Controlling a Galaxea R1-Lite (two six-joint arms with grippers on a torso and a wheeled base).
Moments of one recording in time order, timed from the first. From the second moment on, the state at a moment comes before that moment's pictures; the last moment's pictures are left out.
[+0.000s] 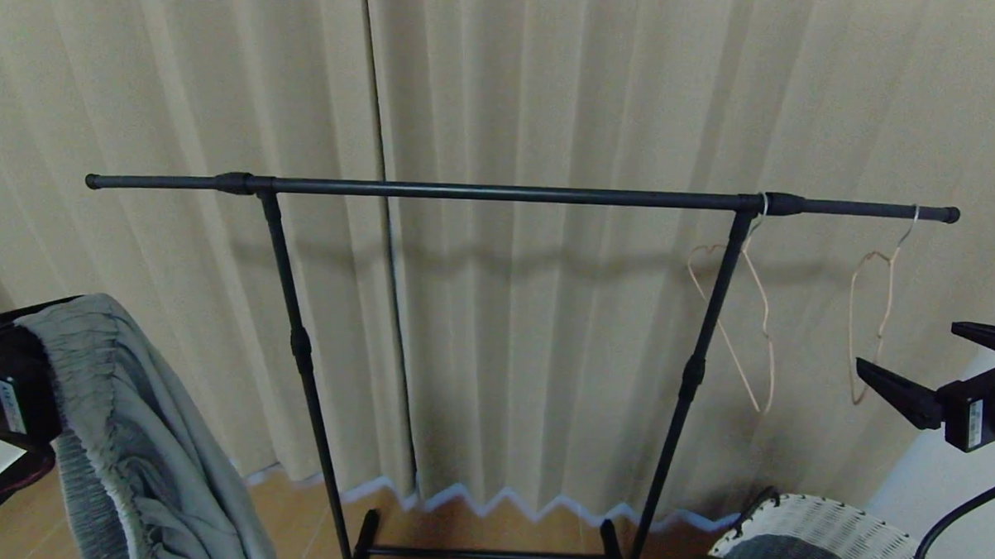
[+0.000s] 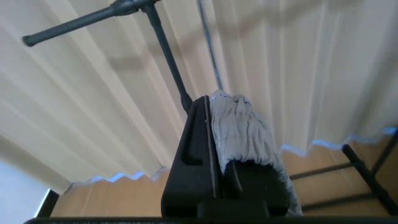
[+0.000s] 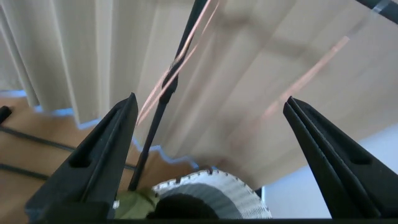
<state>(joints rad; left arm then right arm) -0.15 0.98 -0.54 -0.31 0.07 0.28 -0.10 1.25 -0.49 -0.49 0.16 -0.35</state>
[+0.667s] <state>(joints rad) -0.15 0.99 -0.50 -0.31 0.07 0.28 -0.10 1.29 -0.49 -0.49 0.15 -0.34</state>
